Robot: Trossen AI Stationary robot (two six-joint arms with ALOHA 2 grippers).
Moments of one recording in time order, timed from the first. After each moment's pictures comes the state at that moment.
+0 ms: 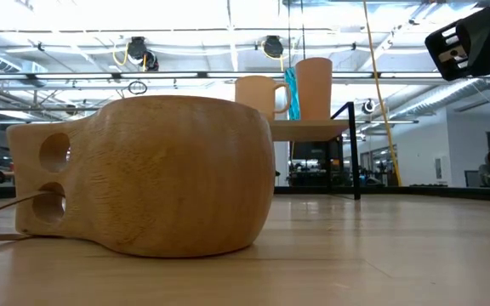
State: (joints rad) left arm -0.56 2.25 2.36 -1.43 -0.03 -0.29; right arm 0.72 1.11 0.50 -0.04 0.27 0.23
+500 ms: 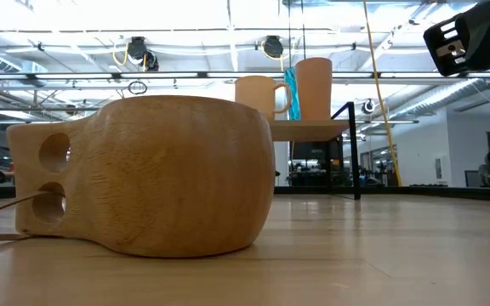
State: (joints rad) left arm -0.56 2.31 2.31 -1.39 -0.03 -0.24; right arm 0.71 1.11 0.50 -0.02 0.27 0.18
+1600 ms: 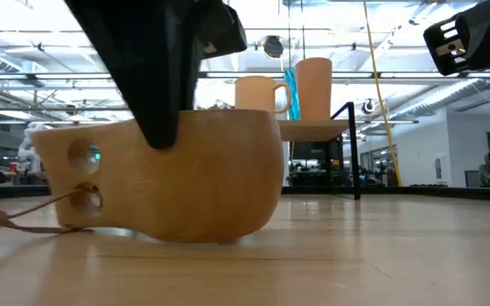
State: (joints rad) left arm -0.54 2.32 2.06 -1.17 -0.06 -0.31; right arm 0.71 1.11 0.50 -0.02 0.27 0.17
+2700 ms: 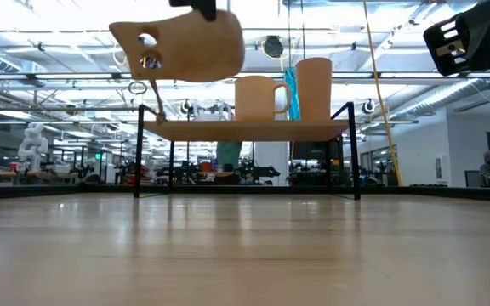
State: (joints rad) left arm -0.21 1.94 2.06 -1.40 -0.10 -0.46; right arm 0.71 1.11 0.50 -0.02 0.27 0.17
